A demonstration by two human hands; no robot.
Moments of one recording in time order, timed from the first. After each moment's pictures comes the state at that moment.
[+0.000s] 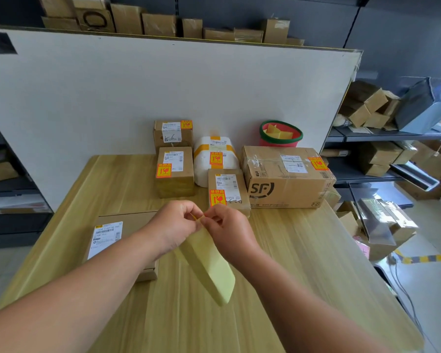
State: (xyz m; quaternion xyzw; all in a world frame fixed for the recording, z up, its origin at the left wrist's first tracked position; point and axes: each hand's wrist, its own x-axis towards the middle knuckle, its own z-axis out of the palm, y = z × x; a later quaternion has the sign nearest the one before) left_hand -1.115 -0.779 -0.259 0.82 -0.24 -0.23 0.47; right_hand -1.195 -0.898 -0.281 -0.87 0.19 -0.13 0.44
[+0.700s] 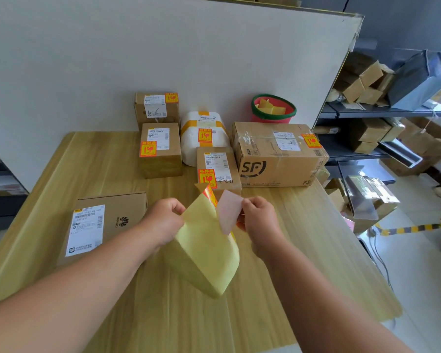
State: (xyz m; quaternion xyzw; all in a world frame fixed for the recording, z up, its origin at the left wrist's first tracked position) left_hand -1.107 -0.793 -0.308 0.86 -0.12 -0.26 0.43; right_hand -1.211 -0.950 -0.317 -0.63 0.43 -0.15 0.63
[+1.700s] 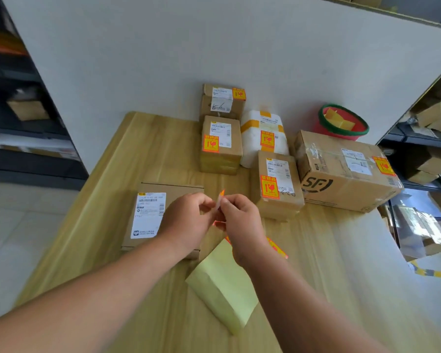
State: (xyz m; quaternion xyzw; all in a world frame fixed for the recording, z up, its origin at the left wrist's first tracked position) left_hand -1.062 -0.703 -0.309 0.86 -0.17 -0.12 0.47; right_hand -1.109 -0.807 -0.309 -0.66 0.32 -0.09 0.68
